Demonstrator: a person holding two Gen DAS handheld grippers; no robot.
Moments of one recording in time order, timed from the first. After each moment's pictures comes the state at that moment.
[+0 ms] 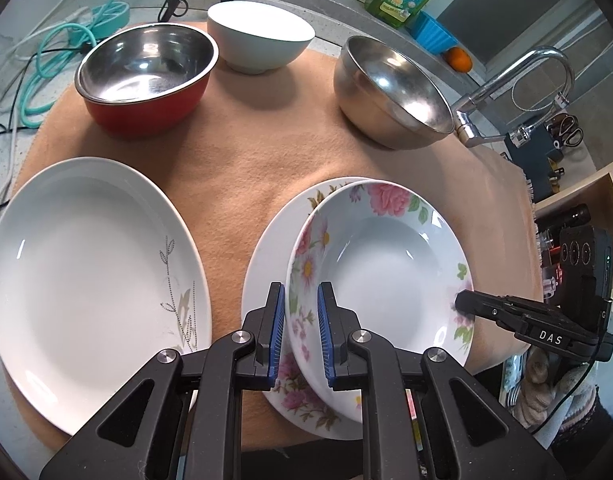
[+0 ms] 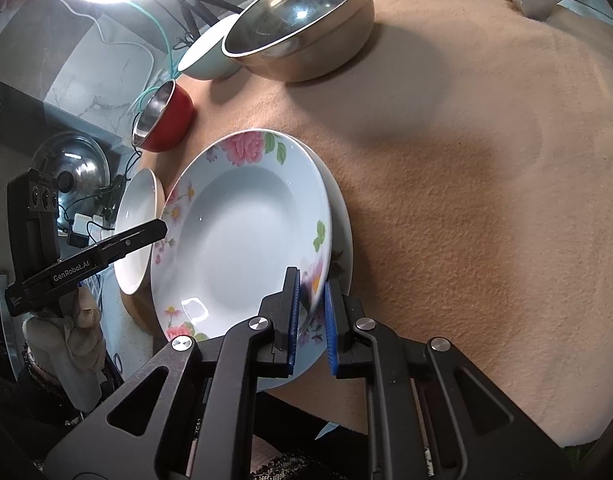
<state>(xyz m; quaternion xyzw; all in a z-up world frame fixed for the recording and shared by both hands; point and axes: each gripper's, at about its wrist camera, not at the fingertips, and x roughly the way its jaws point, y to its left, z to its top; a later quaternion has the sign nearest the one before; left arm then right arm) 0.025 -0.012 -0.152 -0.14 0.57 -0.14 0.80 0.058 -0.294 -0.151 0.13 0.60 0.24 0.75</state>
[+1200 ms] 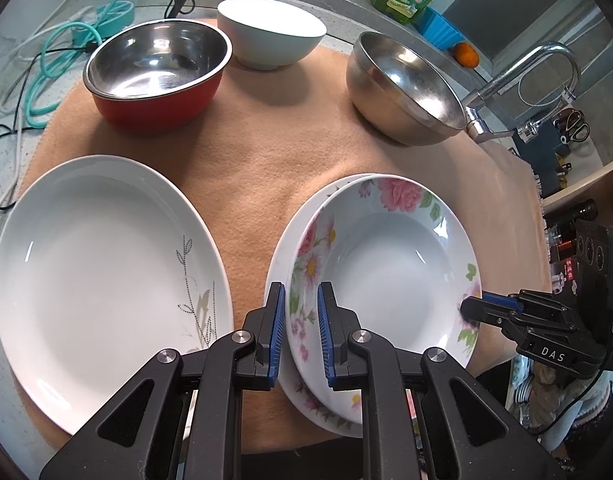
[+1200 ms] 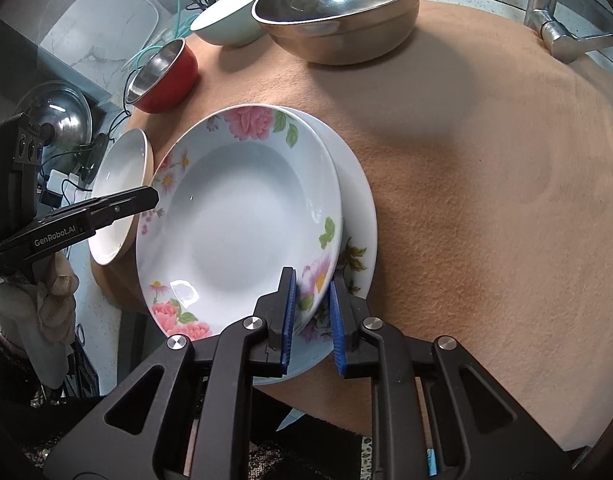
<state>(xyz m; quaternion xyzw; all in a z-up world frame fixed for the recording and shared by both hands) 0.023 -0.004 -0.156 -0.13 0.58 -0.13 0.79 0.054 -0.263 -0.146 0.03 0.61 0.24 0.75</state>
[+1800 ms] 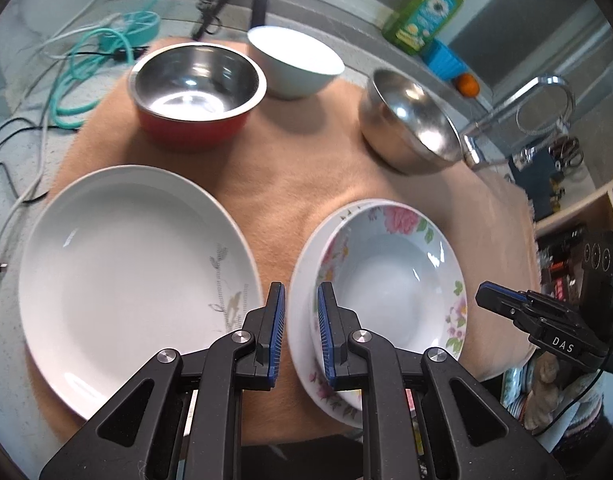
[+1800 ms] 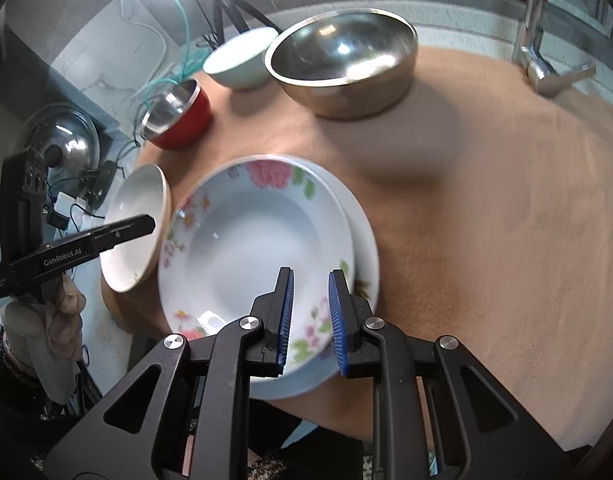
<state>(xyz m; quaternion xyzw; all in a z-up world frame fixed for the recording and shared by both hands) 0.010 0.026 -0.135 -0.16 0.55 -0.11 0.81 0.055 -0.258 -0.107 0.04 0.56 0.24 0.79</state>
